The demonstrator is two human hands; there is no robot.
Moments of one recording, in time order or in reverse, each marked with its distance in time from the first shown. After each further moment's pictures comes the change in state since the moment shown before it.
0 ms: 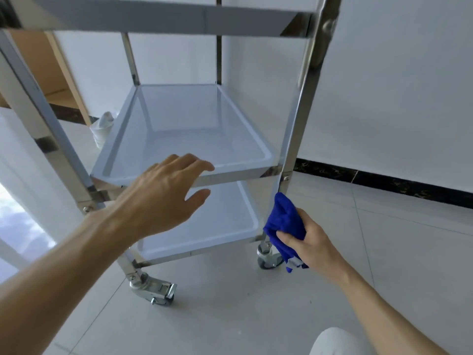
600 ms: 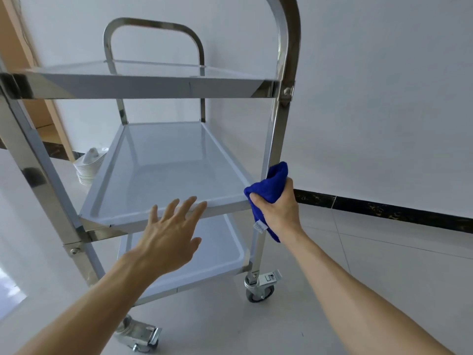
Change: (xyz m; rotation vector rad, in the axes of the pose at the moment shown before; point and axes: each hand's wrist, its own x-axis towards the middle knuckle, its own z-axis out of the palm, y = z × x) left_hand 0.018 0.007 0.038 0.189 -0.261 -0.195; right_hand 0.075 -0.102 0.007 0.079 0.454 -0.119
